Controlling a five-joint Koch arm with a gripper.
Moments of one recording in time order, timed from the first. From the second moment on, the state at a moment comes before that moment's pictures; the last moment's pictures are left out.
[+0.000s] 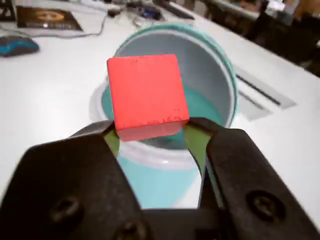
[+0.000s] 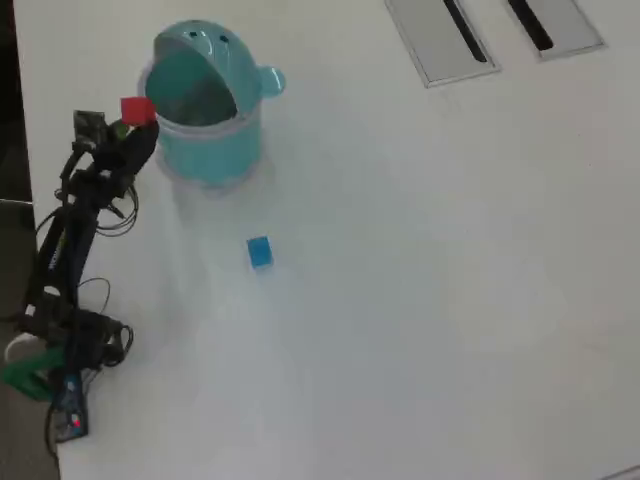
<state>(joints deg) -54.3 107.3 87.8 30.8 -104.0</state>
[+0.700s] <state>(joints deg) -54.1 70.0 52.7 30.7 -103.4</state>
